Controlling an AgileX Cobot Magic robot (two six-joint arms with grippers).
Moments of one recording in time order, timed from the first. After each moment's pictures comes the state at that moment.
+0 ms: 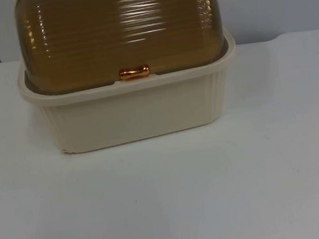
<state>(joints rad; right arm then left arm) 0.06 0.00 -0.54 -0.06 1.12 0.01 -0.01 0.00 -0.50 0.00 1.09 0.06</state>
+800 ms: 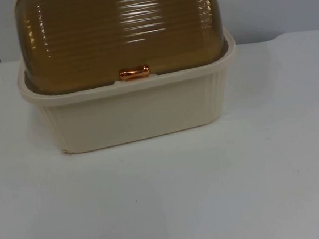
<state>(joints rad) 0.06 0.00 -0.52 -0.07 1.09 0.03 -0.01 0.00 -0.50 0.06 1.09 -0.03</state>
